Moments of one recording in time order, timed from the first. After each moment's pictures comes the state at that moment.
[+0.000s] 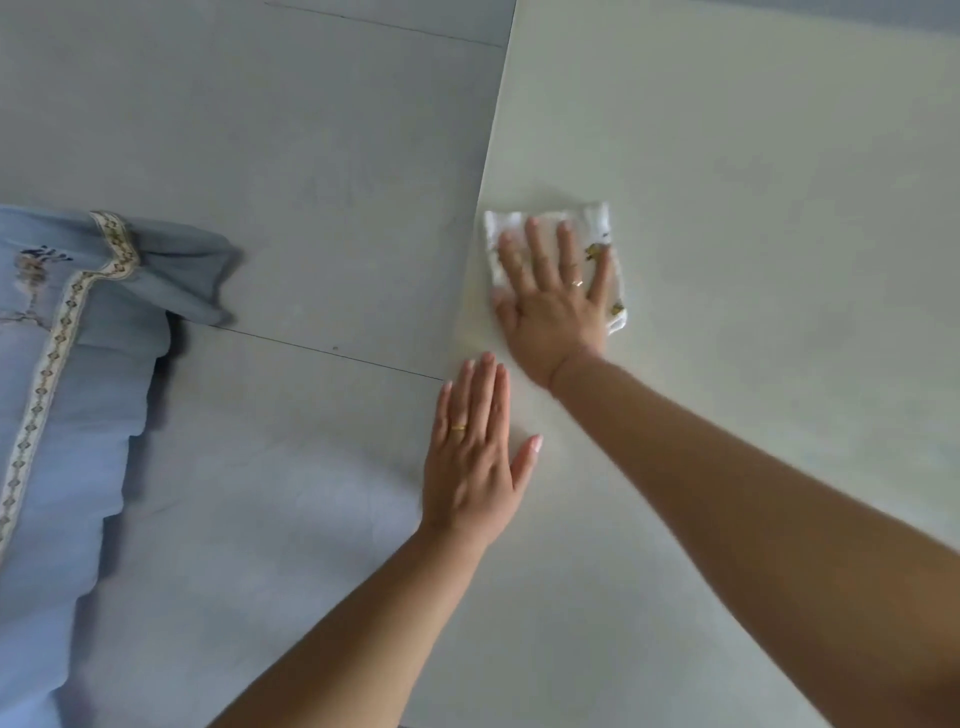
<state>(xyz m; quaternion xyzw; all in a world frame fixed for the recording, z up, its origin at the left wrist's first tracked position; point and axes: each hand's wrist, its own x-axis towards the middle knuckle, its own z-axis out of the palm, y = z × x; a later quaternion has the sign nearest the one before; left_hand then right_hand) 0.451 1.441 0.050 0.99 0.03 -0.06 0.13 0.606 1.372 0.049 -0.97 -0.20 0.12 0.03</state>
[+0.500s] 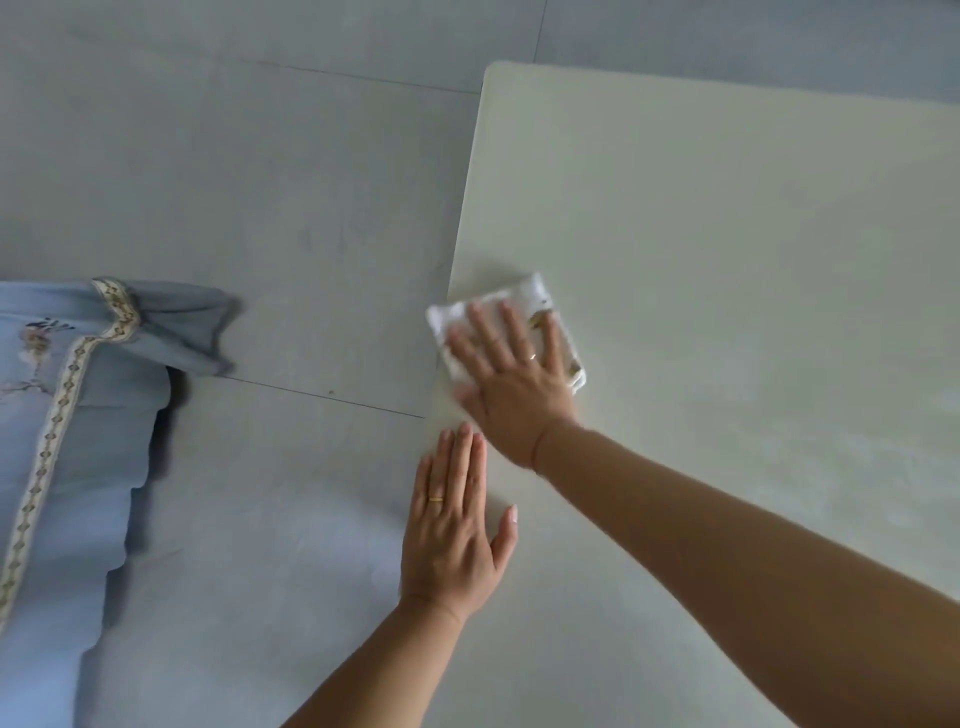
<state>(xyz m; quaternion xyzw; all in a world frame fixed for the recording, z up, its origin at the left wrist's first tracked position) 0.450 1.443 0.046 0.99 0.04 -0.08 0.13 0.608 1.367 0.056 -0.94 -0.30 0.15 0.04</state>
